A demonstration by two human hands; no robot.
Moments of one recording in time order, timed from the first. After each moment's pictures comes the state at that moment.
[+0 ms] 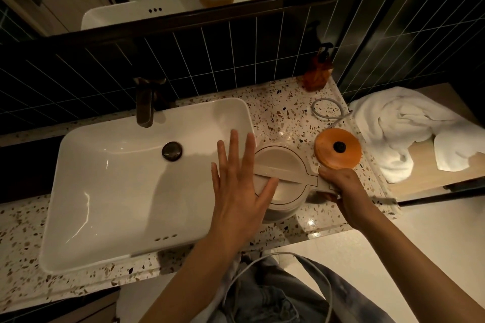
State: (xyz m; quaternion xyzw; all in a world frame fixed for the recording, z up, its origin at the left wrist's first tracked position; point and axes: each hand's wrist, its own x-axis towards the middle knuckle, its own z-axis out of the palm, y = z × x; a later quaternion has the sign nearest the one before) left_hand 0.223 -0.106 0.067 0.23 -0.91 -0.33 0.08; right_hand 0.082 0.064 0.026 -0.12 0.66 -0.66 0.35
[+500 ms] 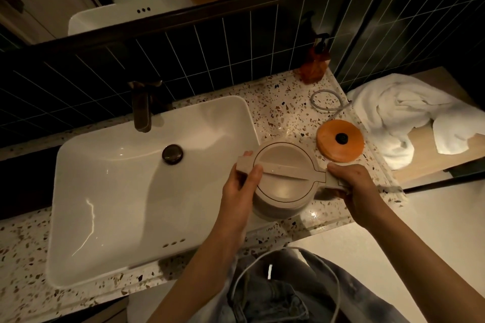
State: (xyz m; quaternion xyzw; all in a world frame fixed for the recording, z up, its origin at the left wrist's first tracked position) left_hand 0.225 -0.119 0.059 0.34 -0.56 -0.75 0.04; right_hand 0.094 0.059 0.032 -0.08 0.65 -0.69 0.31
